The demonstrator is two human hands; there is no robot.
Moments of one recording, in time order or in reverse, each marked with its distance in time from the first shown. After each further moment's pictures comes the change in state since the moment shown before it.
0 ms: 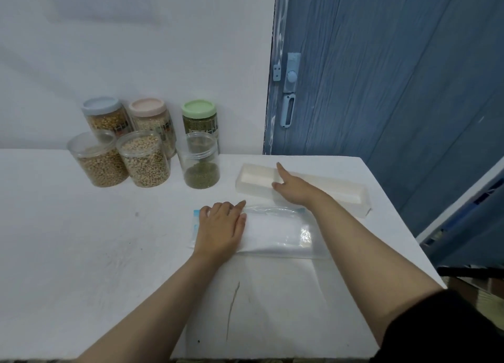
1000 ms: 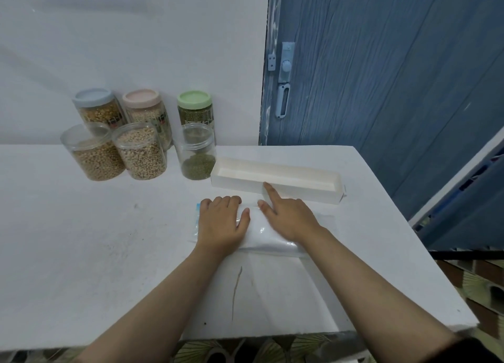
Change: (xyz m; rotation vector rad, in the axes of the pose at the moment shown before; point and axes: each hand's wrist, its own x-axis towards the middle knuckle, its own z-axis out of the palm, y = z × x) left_hand -0.011 0.006 0.000 -0.004 0.152 0.060; right_hand -0.069 0.006 0.067 -0.367 0.195 -0.110
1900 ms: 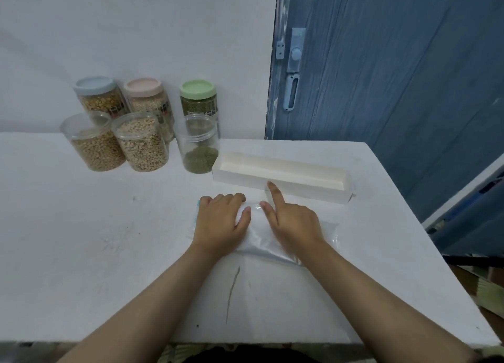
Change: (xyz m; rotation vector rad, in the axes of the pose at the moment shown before) left_hand -0.003 0.001 -0.004 -0.031 -0.005 0.020; right_hand -0.004 0.001 0.021 -0.121 0.133 0.028
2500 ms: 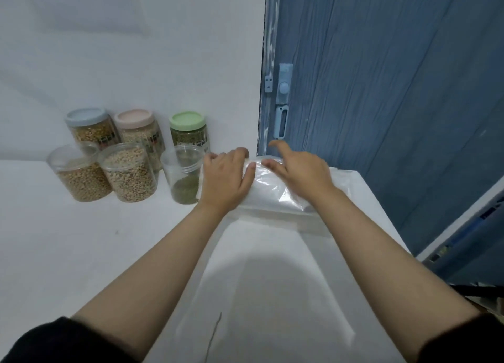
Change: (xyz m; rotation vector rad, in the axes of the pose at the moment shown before) left_hand 0.143 0.023 -0.025 -0.004 0.263 0.098; right_hand 0.105 0.035 -0.112 -0.032 0.249 -0.178
